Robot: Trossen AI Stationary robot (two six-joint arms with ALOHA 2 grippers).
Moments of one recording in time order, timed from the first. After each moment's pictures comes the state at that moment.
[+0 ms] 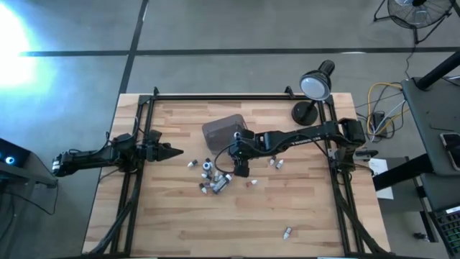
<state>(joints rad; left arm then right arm) 0.13 0.08 0.01 0.11 0.16 -1.15 0.01 1.87 1.35 -0.49 0.18 0.14</state>
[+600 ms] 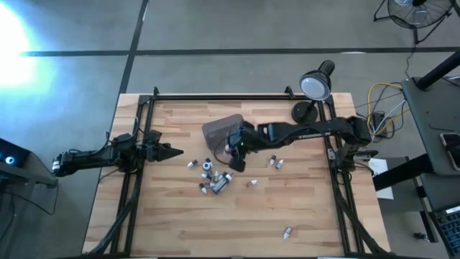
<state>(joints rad) 0.13 0.08 0.01 0.10 0.16 -1.15 -0.01 1.81 1.57 -0.62 0.20 0.23</state>
